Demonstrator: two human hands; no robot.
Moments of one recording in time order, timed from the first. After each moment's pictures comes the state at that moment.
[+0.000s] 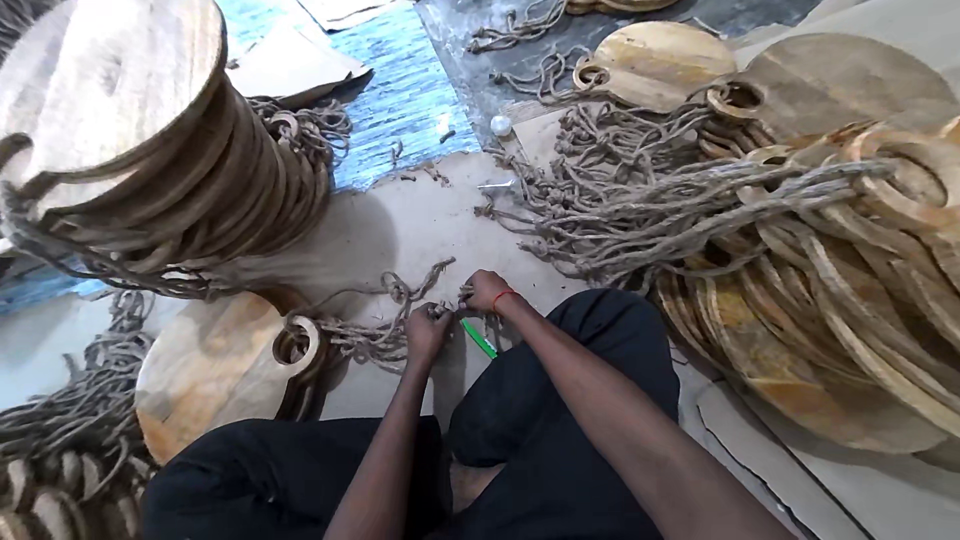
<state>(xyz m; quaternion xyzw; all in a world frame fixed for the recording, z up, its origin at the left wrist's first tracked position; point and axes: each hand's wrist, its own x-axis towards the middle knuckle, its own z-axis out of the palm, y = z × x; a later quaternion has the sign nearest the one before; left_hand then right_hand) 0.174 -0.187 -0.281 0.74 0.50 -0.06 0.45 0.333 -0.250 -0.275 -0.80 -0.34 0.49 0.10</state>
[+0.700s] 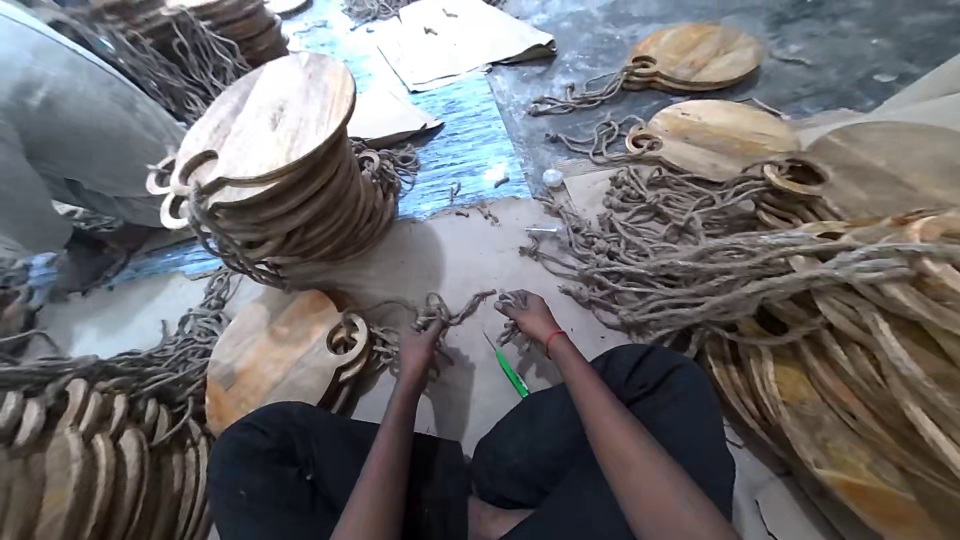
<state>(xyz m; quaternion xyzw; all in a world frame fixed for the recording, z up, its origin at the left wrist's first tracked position) 0.134 -0.159 -0.225 0.59 0.52 0.21 0.59 0.319 -0.273 -0.247 -0.75 -0.17 0.43 0.47</state>
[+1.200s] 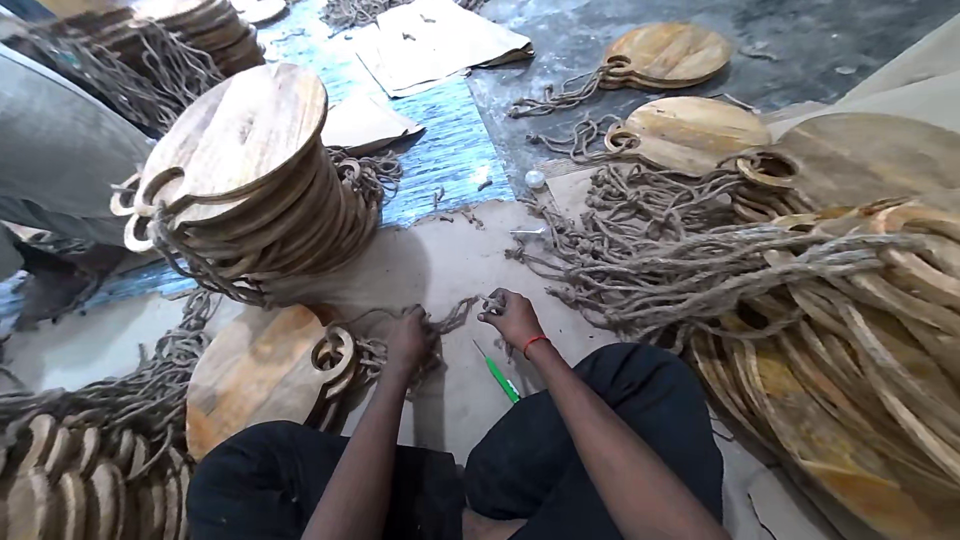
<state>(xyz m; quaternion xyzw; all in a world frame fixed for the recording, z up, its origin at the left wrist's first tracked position) 0.166 -0.110 -0.253 0.86 0.43 -0.16 0.22 0.312 -0.278 -0.250 -0.81 -0.27 0.32 0.42</state>
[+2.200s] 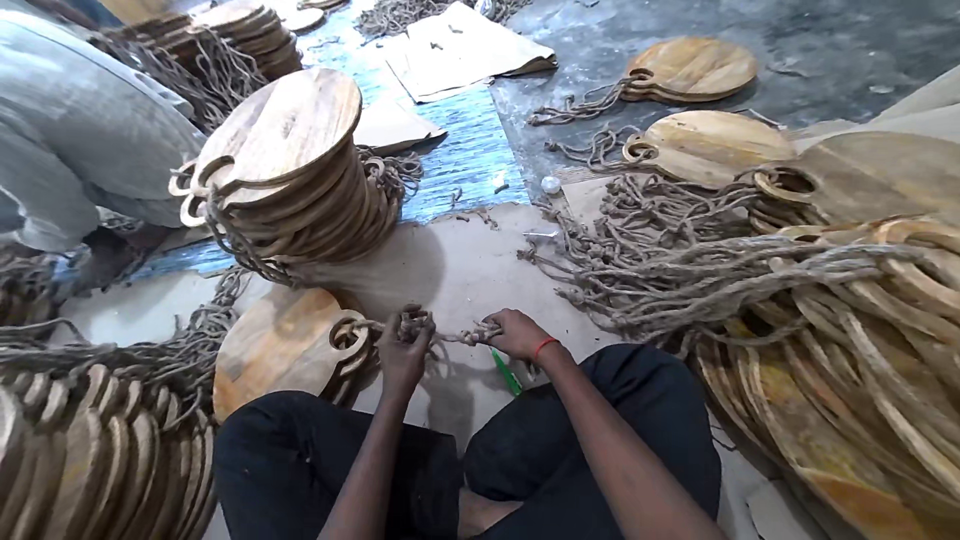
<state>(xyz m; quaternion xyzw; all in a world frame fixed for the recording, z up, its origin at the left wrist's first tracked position) 0.109 -0.170 -0.218 0.70 0.37 0.37 0.48 0.308 -0.274 -0.215 -0.75 -0.44 0.45 0.19</state>
